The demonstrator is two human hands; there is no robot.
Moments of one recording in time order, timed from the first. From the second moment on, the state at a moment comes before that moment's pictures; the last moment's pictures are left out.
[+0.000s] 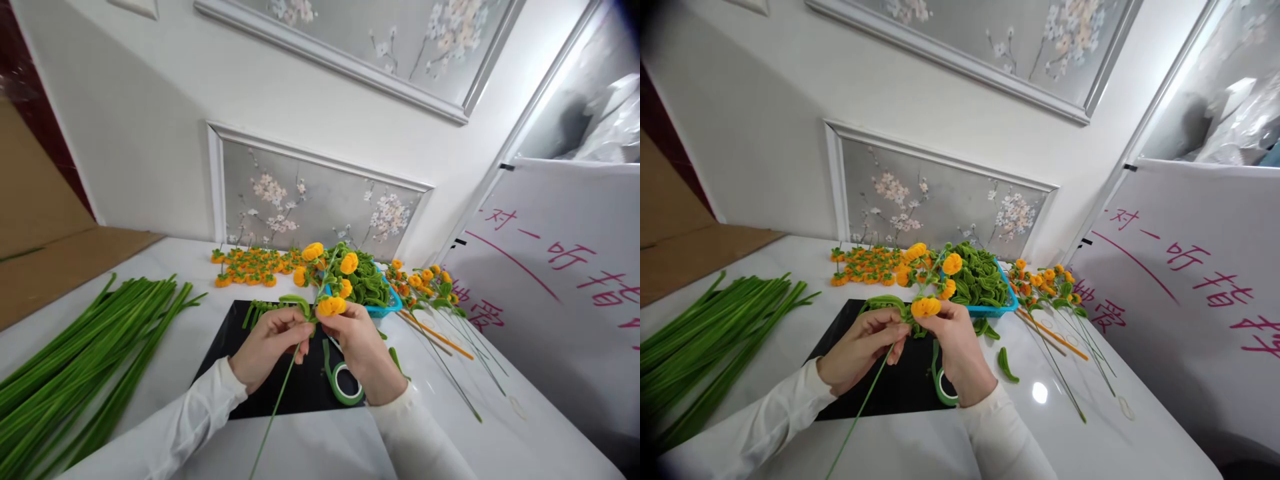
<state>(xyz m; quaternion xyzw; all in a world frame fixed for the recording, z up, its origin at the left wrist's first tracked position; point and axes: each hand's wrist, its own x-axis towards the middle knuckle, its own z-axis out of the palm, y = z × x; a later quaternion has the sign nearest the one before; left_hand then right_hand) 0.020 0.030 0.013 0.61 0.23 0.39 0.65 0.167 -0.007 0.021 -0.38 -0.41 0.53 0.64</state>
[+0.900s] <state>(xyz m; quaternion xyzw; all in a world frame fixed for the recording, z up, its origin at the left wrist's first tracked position) 0.017 0.007 0.019 0.74 0.35 0.51 0.27 0.187 -0.029 0.024 -0.38 -0.70 -0.06 0.59</state>
